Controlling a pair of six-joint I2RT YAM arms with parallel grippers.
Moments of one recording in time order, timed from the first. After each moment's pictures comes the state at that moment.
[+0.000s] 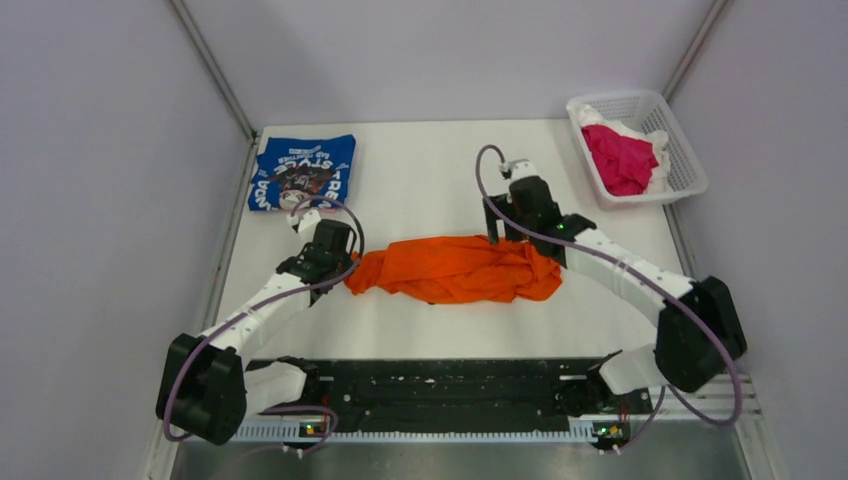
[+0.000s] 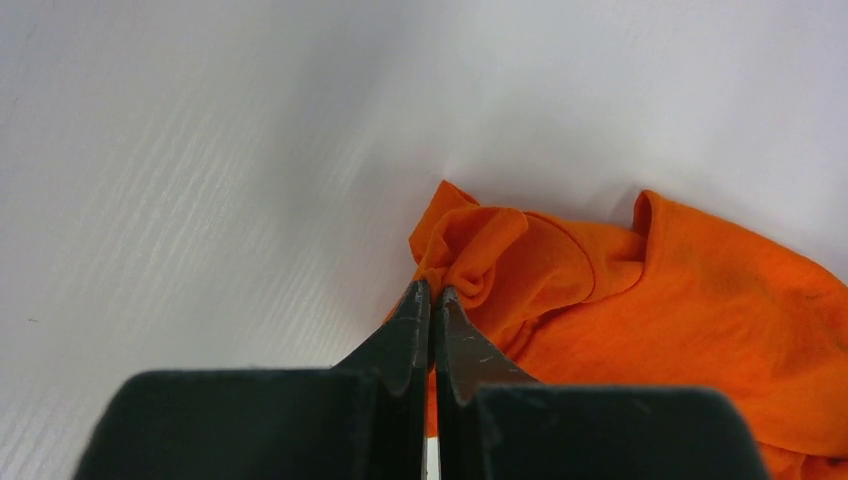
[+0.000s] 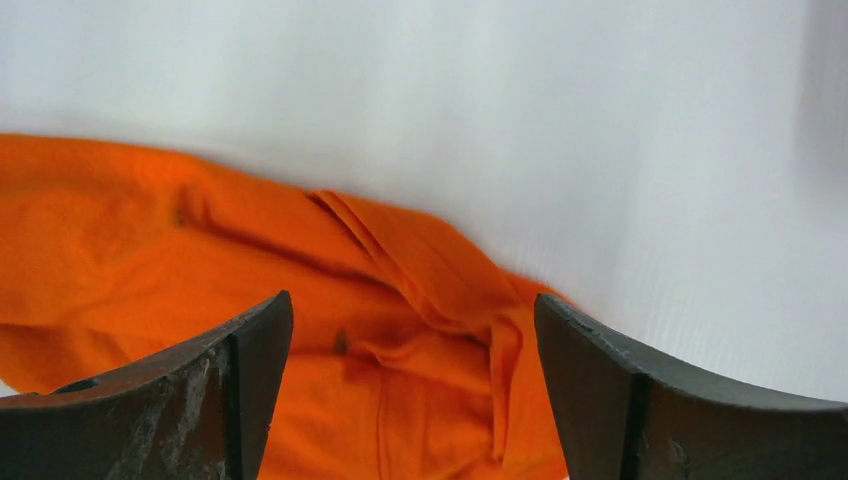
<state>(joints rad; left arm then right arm) -0.35 1.16 0.64 -0.37 -0.36 -0.82 0.56 1.31 0.90 -0.28 0.27 0.25</state>
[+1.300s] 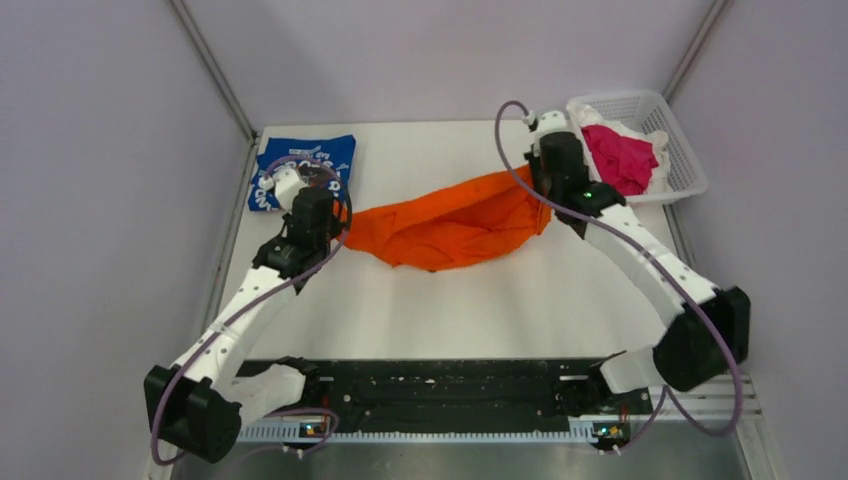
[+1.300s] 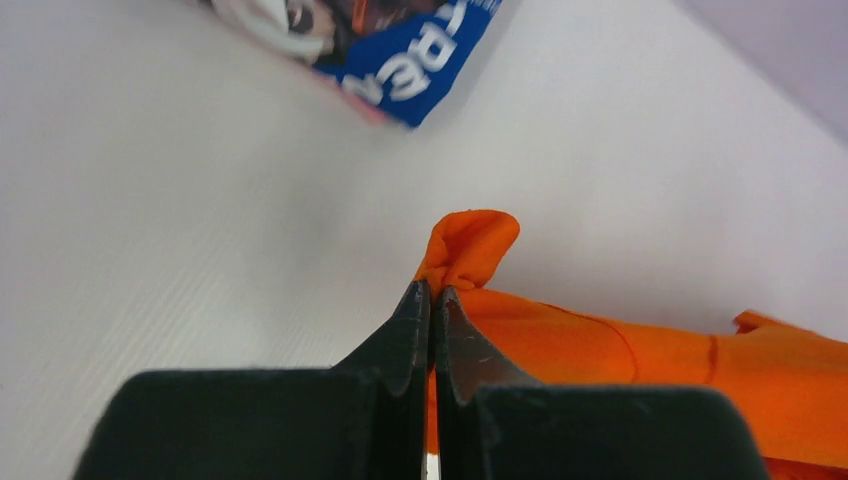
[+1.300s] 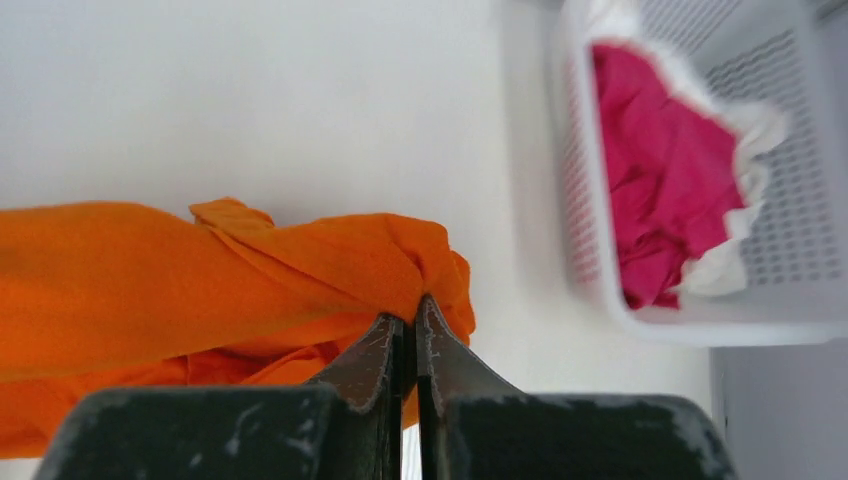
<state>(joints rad) -0.35 1.09 0.86 -0.41 -0.50 -0.76 0.43 1.49 1.24 -0.37 0.37 -0.07</state>
